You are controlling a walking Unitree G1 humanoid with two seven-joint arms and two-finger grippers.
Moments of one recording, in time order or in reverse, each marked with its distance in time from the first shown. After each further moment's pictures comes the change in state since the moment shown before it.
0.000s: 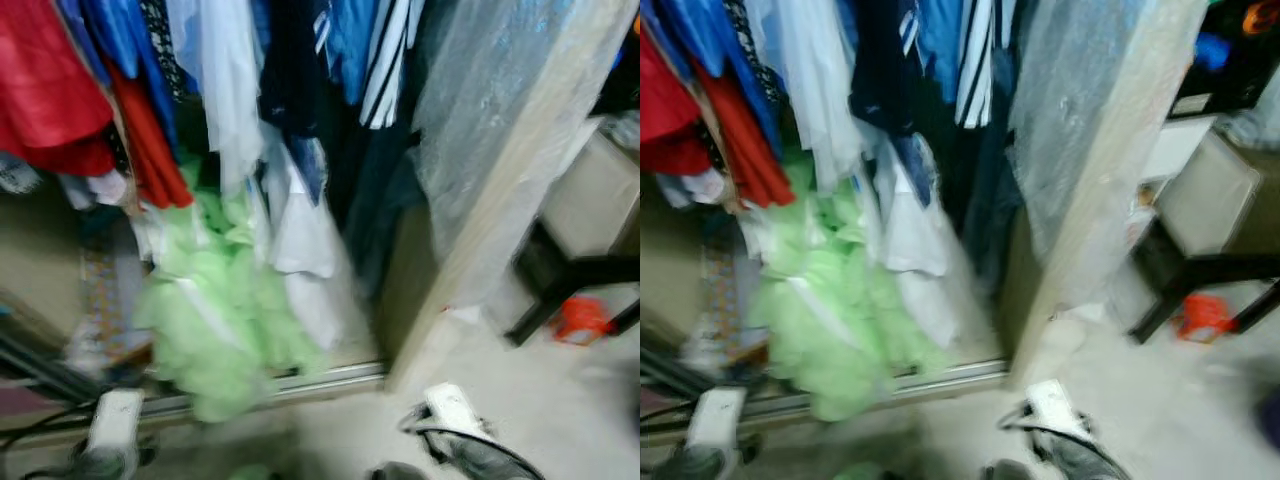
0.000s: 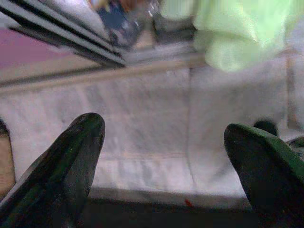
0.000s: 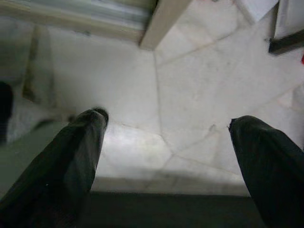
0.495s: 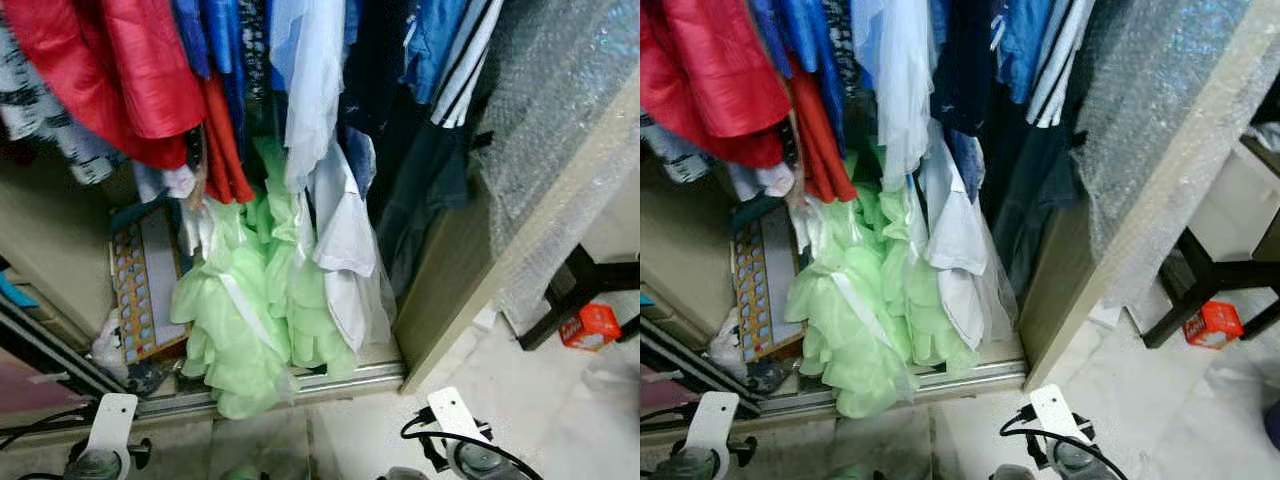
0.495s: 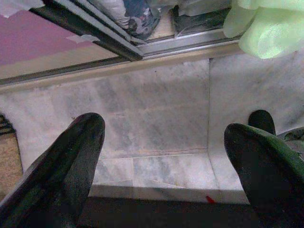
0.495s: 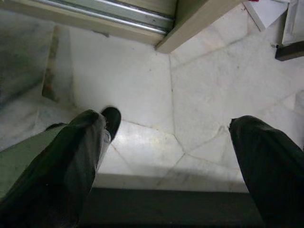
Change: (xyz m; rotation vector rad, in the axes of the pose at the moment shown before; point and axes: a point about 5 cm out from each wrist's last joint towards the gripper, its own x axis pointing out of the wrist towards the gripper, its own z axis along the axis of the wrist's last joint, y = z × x) left arm -0.002 0.007 -0.010 0.025 0.028 0.018; right arm 0.001 0.007 0.007 -0.014 -0.019 0.020
